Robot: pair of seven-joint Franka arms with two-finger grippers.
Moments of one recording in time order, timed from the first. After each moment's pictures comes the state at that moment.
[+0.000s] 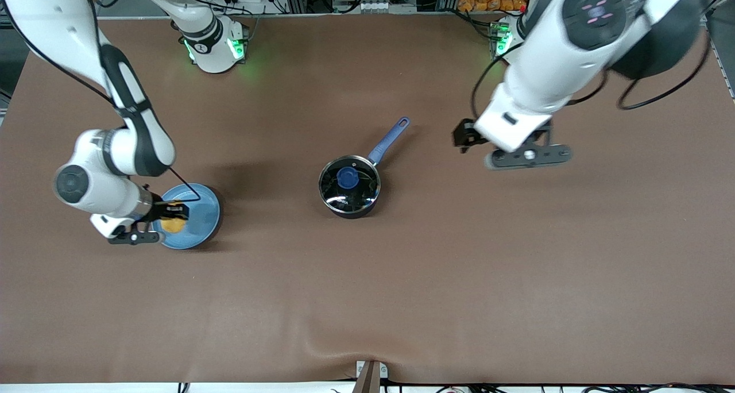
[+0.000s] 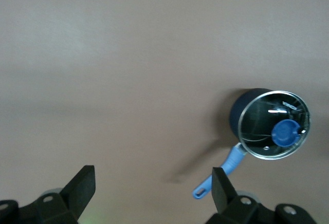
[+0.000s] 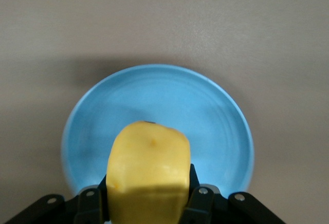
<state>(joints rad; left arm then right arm) -0.32 0.28 -0.24 -1.38 0.00 1.63 -0.65 -0.08 0.39 0.06 -1.91 -0.01 2.18 -0.06</state>
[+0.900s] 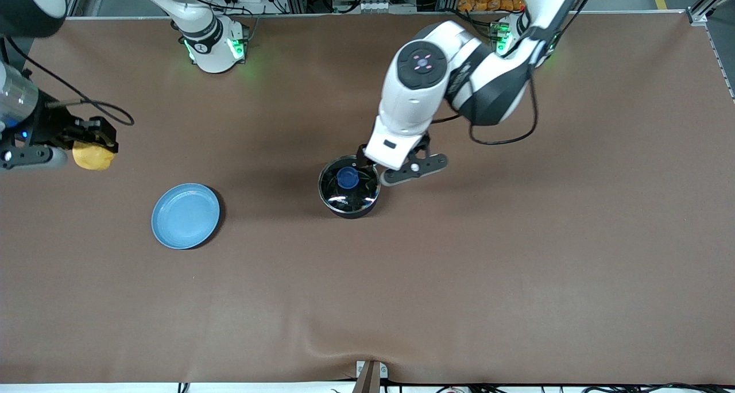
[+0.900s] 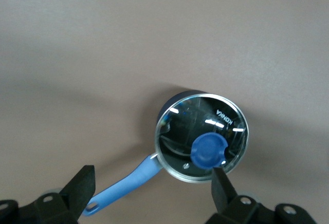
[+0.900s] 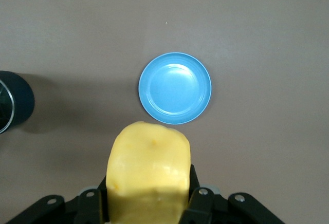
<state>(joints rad) -0.58 0.53 -0.21 -1.34 0.02 1.91 -1.09 -0.02 0.04 0.07 -1.58 -0.01 1.56 -0.05</state>
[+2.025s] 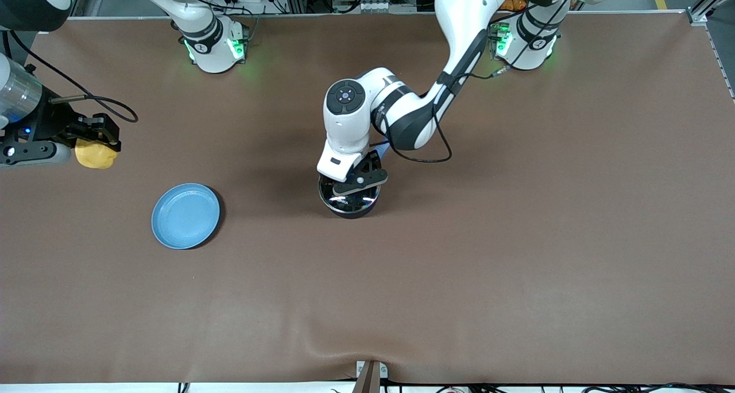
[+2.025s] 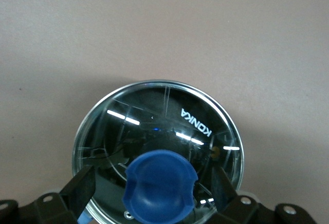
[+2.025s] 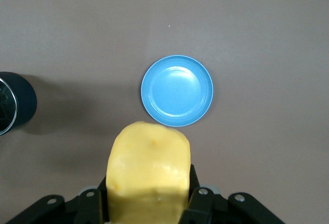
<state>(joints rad) -0.87 0.78 0.00 -1.26 0.03 2.12 -1.20 -0.01 0.04 0.06 -1.58 -0.01 1.57 -0.05</state>
